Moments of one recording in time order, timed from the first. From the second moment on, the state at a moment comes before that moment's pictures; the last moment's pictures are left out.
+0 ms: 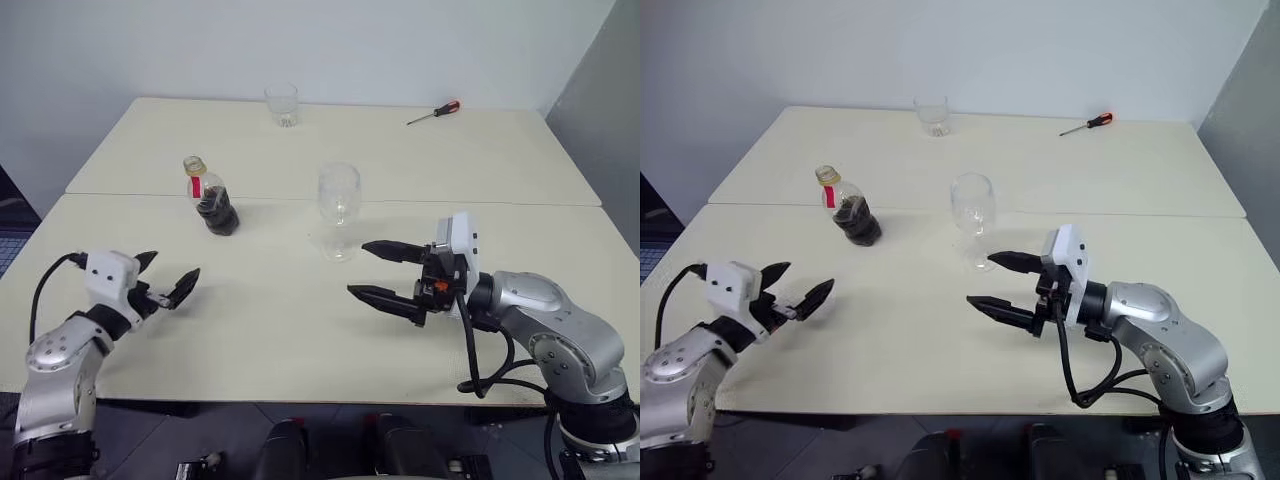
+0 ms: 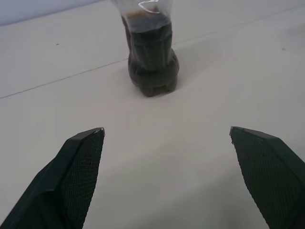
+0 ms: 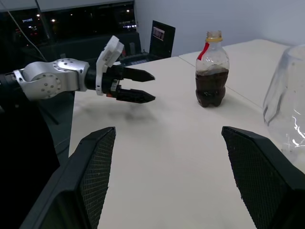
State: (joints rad) left arm -0.07 0.67 0.37 0.13 -0.33 0.11 -0.69; right arm -0.34 -0.50 0.06 -0.59 0.66 0.71 0.75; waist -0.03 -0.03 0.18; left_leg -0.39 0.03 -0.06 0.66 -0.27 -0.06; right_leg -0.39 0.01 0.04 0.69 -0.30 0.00
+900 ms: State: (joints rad) left arm -0.55 0.73 0.26 0.61 -0.22 -0.08 -0.78; right arm -0.46 -0.45 0.19 -0.58 0.58 0.80 0.55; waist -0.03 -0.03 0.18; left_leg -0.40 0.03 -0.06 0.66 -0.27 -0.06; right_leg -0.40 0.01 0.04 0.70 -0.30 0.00
